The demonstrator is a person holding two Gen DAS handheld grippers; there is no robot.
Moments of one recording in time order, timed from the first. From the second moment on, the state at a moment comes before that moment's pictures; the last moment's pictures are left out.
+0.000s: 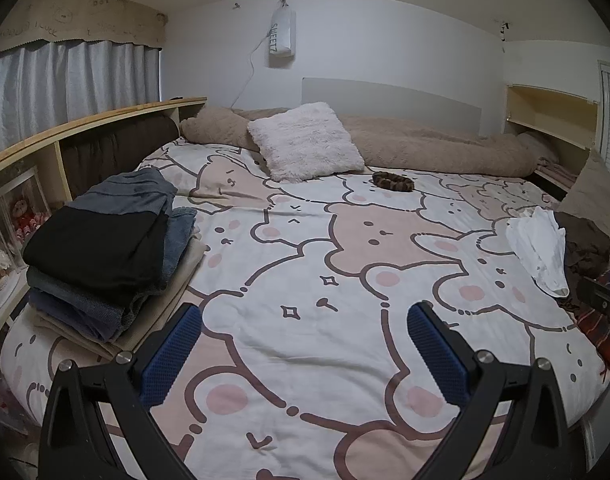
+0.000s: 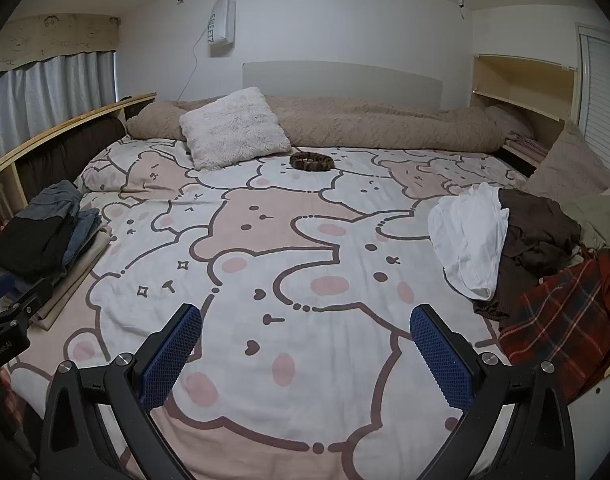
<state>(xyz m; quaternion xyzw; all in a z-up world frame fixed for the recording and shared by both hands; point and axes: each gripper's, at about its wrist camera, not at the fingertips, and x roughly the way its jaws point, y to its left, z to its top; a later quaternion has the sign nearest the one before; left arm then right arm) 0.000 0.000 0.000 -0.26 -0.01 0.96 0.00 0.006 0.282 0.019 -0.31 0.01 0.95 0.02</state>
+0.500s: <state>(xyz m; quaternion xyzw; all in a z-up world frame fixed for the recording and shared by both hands) -0.005 -0.002 -0.002 -0.27 -0.01 0.96 0.00 0.002 0.282 0.016 -0.32 -0.01 0.95 0.04</state>
